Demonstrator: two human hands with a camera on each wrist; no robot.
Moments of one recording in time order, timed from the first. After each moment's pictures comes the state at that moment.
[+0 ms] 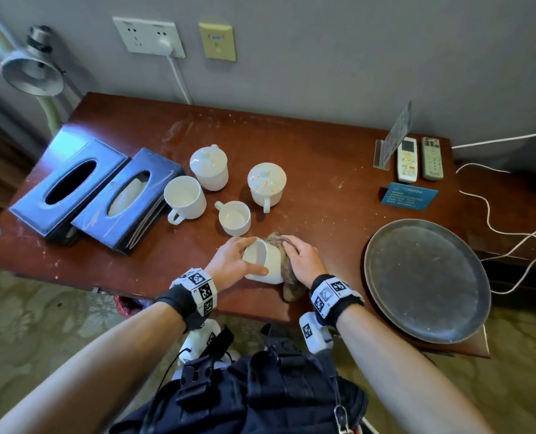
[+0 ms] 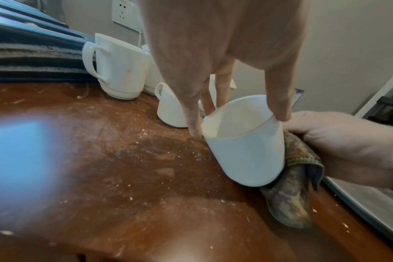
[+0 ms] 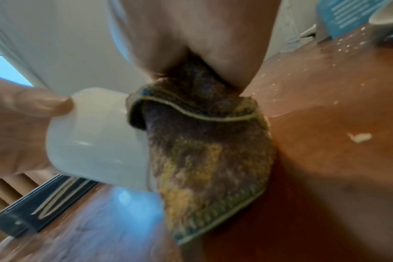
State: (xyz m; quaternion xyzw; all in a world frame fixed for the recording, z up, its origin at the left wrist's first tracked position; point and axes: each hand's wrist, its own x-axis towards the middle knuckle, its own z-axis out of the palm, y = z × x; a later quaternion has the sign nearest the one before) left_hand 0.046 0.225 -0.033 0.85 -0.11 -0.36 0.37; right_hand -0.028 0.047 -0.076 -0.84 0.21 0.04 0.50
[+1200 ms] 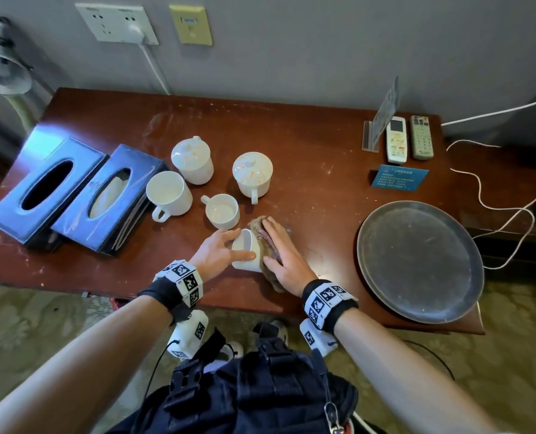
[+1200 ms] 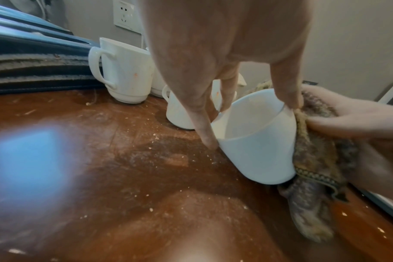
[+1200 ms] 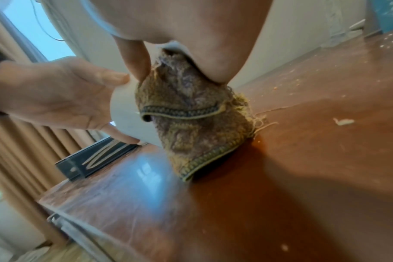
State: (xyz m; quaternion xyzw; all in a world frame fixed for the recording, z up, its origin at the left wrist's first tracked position) left_hand 0.060 0.225 -0.038 0.83 -0.10 -0.39 0.38; right_hand -0.051 0.060 -0.085 -0.85 0.06 0.05 0.53
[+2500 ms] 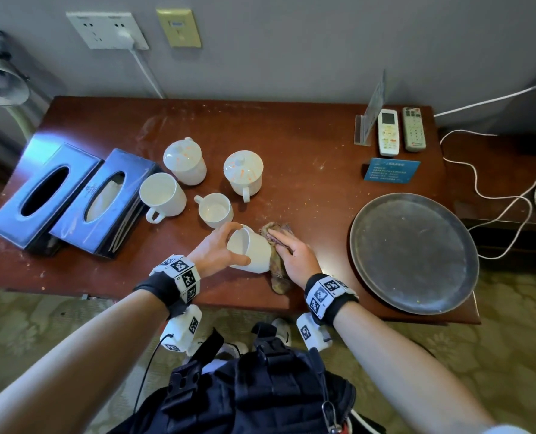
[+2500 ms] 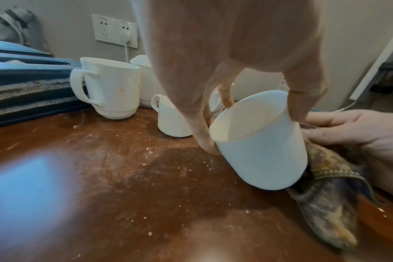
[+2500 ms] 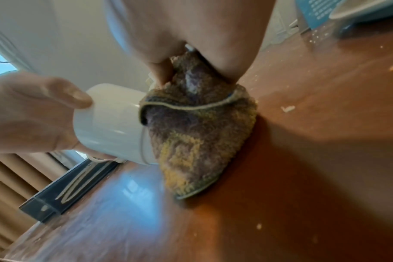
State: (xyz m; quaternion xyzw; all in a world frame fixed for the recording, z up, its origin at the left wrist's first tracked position) left_hand 0.057 0.216 -0.033 0.85 -0.16 -0.40 0.30; right_hand -0.063 0.041 -0.085 -0.80 0.21 0.01 0.57
